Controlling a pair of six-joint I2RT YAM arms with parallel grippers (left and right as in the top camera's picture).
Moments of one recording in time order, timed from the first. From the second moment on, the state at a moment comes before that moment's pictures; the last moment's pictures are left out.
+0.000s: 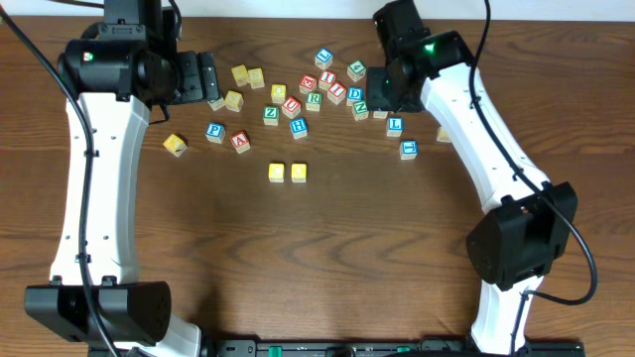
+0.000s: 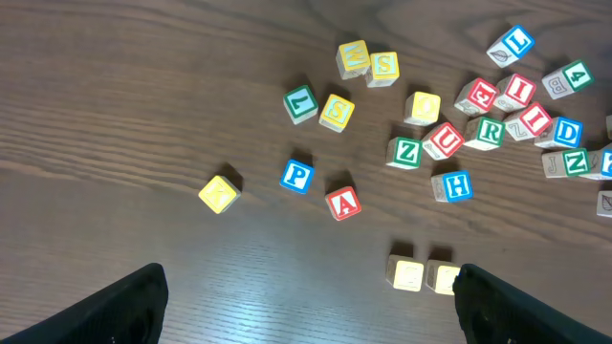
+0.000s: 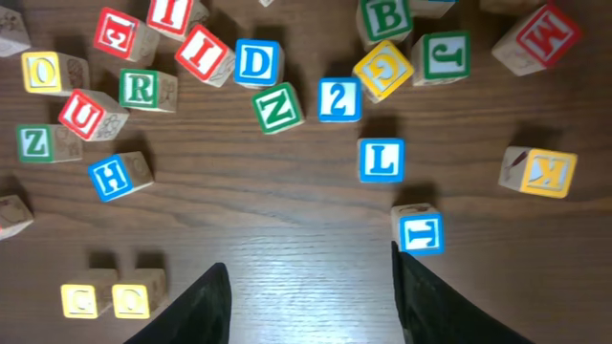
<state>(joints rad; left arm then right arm) -0.02 1.72 1.91 -1.24 -0.01 -0.15 0.37 2.06 2.00 -1.14 0.04 0.40</state>
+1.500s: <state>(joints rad) -0.17 1.94 1.91 -1.16 0.07 -0.15 0.35 2.06 2.00 -1.16 0.04 0.38</state>
